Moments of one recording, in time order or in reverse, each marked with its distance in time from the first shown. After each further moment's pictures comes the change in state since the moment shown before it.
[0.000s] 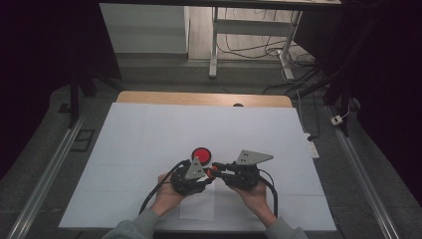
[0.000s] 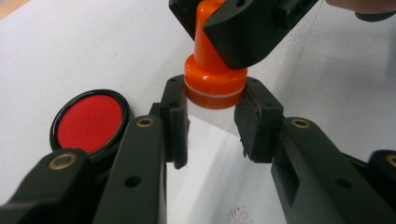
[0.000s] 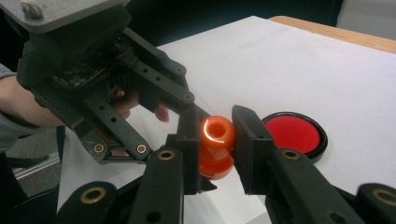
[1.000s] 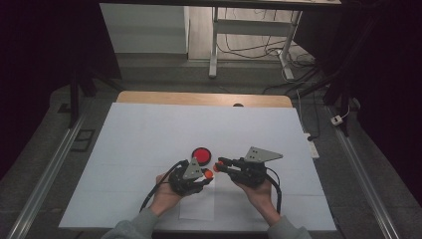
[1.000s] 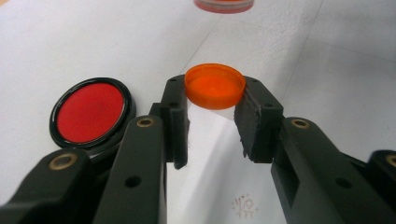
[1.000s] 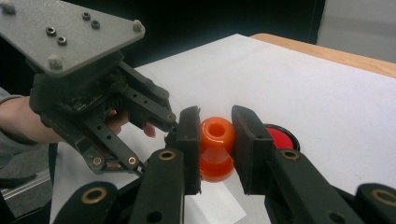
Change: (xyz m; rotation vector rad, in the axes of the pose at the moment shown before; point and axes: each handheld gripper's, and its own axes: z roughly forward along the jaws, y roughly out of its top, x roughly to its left) left arm 0.005 -0.007 -0.001 0.011 -0.004 -0.015; right arm -0.006 0.006 -0.017 -0.064 -0.044 0.015
